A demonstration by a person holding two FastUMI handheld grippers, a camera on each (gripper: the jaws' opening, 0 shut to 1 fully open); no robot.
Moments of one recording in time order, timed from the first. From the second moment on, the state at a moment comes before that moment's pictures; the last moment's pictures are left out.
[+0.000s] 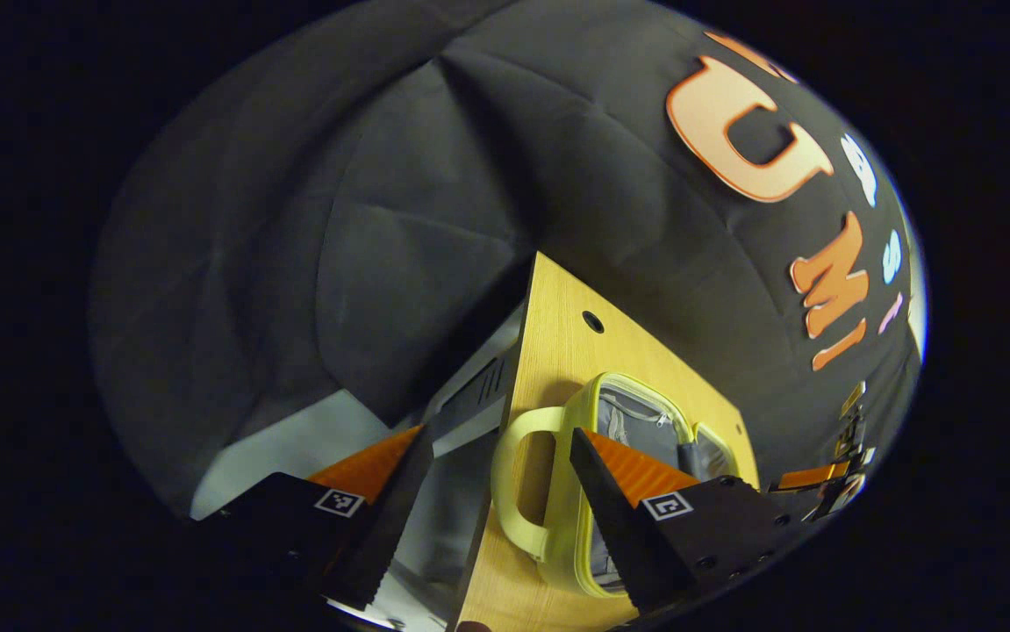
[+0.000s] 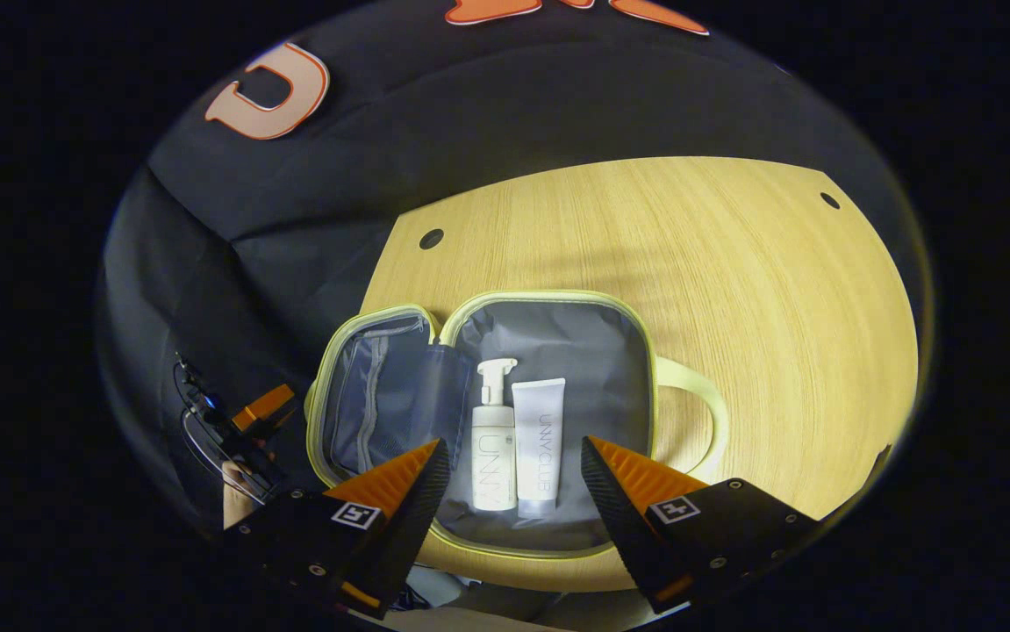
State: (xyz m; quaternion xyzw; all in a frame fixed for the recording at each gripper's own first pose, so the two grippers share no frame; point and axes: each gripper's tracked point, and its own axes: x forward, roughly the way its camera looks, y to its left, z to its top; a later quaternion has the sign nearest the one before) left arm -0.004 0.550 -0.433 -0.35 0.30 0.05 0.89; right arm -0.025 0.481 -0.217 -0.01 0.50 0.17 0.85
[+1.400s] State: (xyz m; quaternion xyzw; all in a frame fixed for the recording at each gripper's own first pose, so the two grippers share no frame) left arm 0.017 0.472 -0.323 -0.27 0.29 -0.04 0.92; right arm -0.005 0.467 -0.165 0.03 0.44 0.18 0.88
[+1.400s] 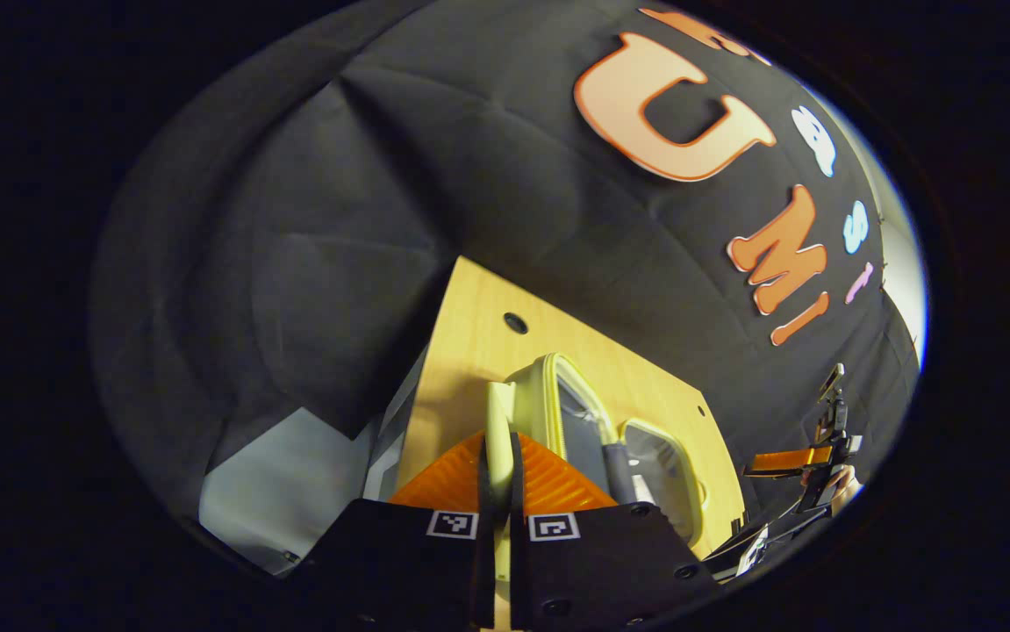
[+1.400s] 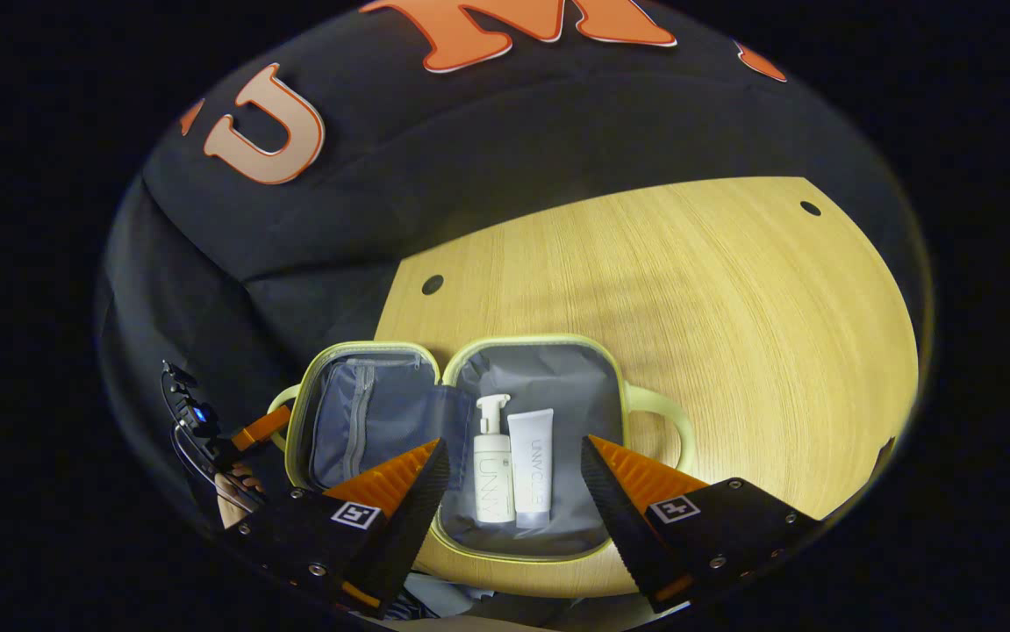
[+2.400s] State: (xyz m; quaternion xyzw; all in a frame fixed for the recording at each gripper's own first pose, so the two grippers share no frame) left arm 0.060 0.166 -0.181 -0.09 0.29 -0.14 0.94; right arm 0.061 0.290 -0.044 -0.05 0.26 0.21 0.94
